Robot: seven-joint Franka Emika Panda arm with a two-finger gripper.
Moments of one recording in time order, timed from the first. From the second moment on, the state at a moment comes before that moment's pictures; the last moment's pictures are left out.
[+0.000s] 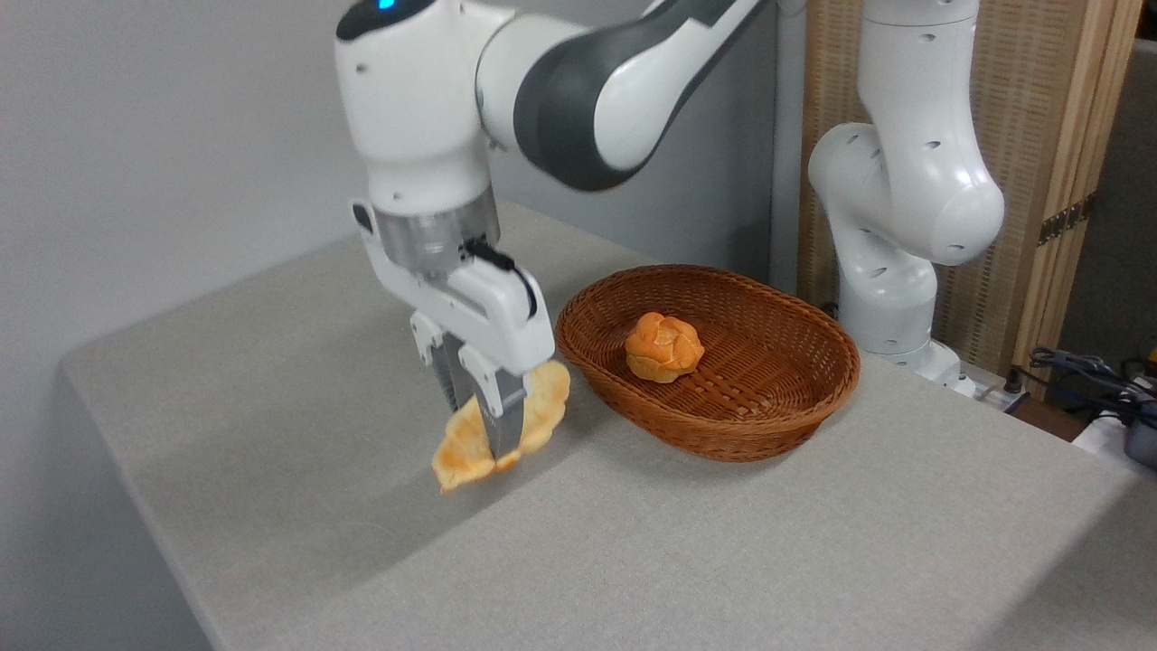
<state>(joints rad) -0.30 -0.02 0.24 -1.95 -0.07 1.92 0.70</state>
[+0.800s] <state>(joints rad) -0.32 -0.18 0.23 -1.99 -0.08 1.38 0.80</state>
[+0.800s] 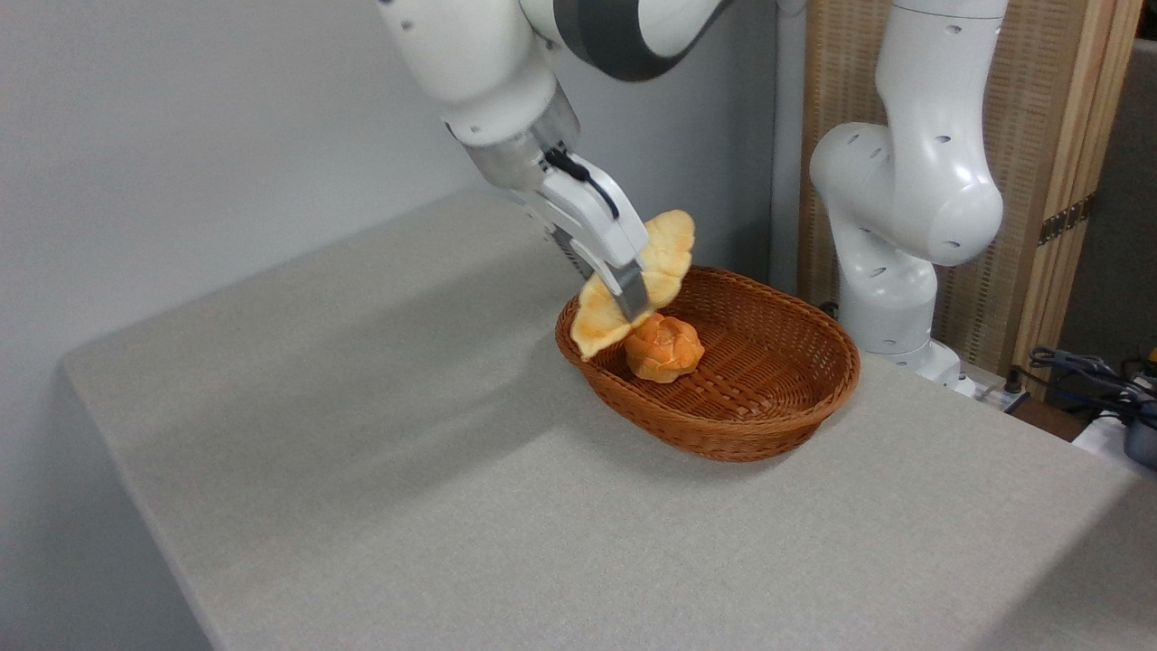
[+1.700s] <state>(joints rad) -0.32 -0.18 0.23 -2.08 -0.08 1.37 0.94</state>
